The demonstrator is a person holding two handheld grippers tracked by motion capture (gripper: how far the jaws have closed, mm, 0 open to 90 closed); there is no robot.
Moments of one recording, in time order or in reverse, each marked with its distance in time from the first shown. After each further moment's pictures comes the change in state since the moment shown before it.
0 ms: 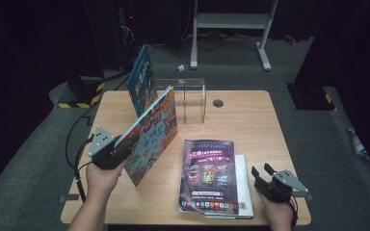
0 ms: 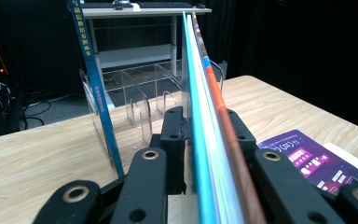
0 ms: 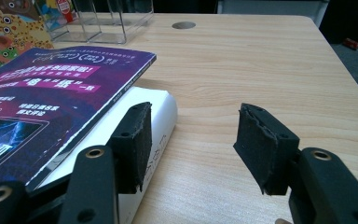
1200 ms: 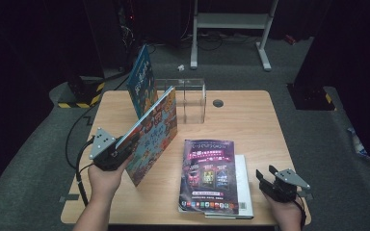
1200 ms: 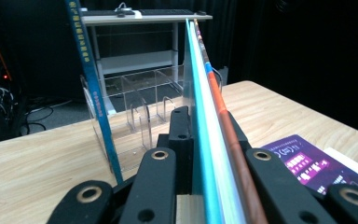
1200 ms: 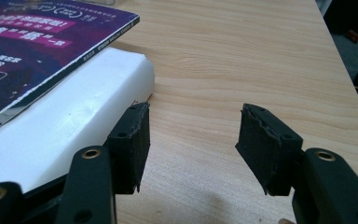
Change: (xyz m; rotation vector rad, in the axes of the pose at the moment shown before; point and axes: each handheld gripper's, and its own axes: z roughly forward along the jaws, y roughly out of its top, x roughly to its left) left arm -0.003 -0.002 -0.001 -0.029 0.007 -0.005; right arm -0.020 -0.004 0.001 0.102 0.004 -0.091
